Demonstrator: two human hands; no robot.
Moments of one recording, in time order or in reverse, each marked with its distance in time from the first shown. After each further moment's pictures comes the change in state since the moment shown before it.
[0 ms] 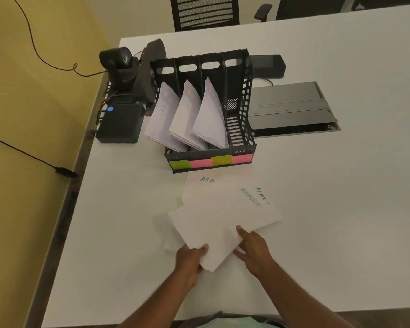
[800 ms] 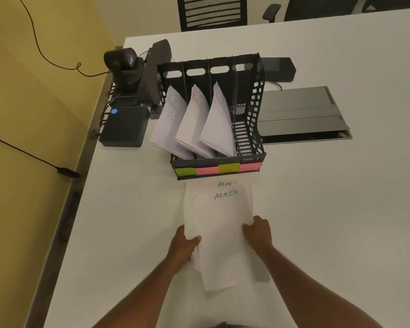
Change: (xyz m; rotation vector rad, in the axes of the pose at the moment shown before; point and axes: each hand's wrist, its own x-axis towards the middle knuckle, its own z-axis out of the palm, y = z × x) left_hand 0.069 0.055 -0.027 0.642 -0.025 0.283; right_hand 0.061 -0.048 0.034 -1.062 0.309 -0.375
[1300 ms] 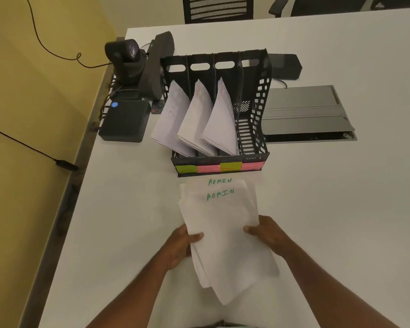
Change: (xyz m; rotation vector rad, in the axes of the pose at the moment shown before) left_hand -0.021 0.031 -0.016 -0.497 -0.344 -0.109; right_hand -0.002 0.005 -0.052 0.306 -0.472 -0.093
